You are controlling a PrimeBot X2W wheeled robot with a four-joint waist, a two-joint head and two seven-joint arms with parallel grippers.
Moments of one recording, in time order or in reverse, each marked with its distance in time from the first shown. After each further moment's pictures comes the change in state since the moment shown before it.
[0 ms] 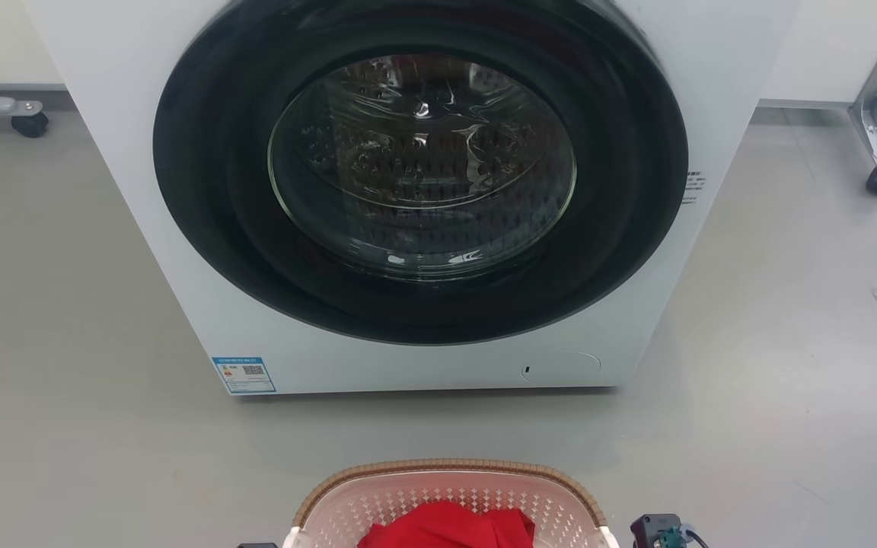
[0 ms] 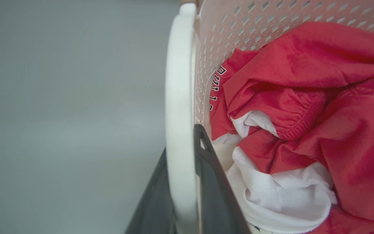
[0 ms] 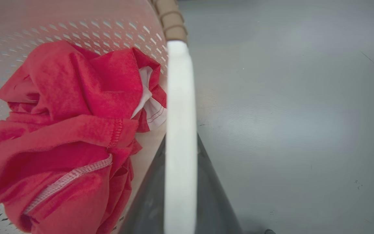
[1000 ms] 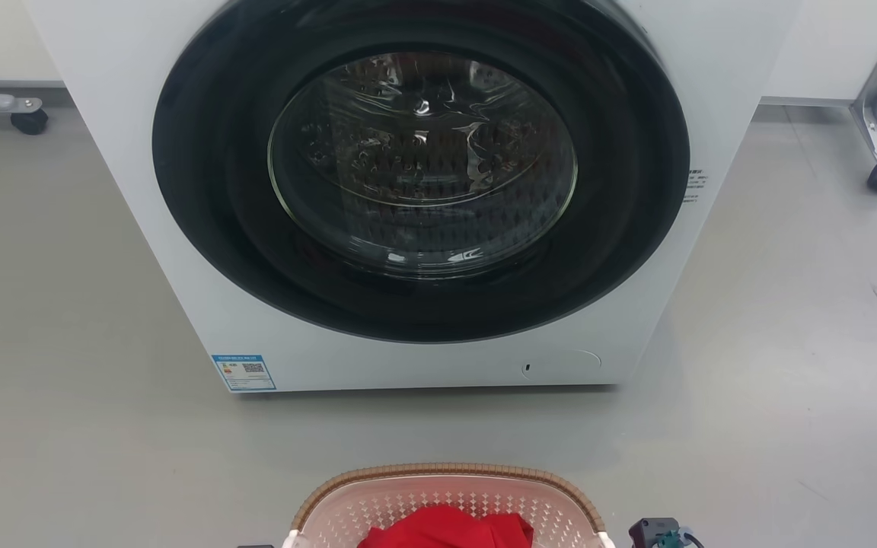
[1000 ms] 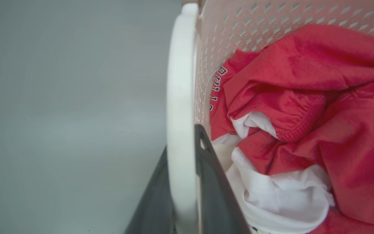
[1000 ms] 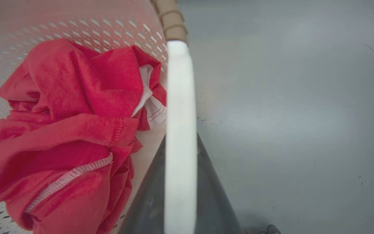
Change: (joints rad) left arm -0.001 0.001 -0.022 0.005 -0.036 0.007 0.000; right arm -0.007 0.000 0.056 0.009 0.063 0.000 -0.005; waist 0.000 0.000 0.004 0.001
